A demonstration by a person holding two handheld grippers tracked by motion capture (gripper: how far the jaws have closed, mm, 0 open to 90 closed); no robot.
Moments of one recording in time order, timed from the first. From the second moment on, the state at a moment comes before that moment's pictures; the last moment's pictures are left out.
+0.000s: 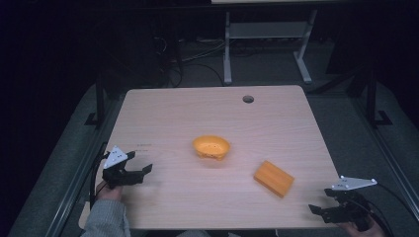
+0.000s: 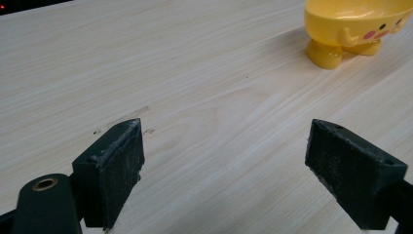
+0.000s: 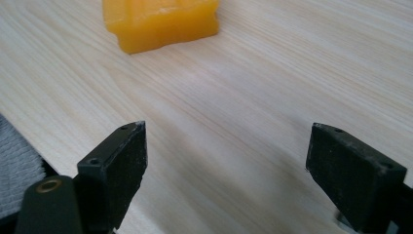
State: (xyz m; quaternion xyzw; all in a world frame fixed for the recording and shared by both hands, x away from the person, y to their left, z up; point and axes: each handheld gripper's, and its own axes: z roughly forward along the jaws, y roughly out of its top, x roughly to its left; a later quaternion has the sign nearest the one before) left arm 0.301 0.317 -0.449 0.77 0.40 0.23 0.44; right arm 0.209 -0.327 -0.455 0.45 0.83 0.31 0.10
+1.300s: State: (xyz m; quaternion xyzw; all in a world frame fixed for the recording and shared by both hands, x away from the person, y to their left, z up) left arm 0.301 0.316 -0.448 0.78 0.39 0.23 0.44; right arm 0.262 -0.265 -0.412 0.37 0.89 0.25 0.09
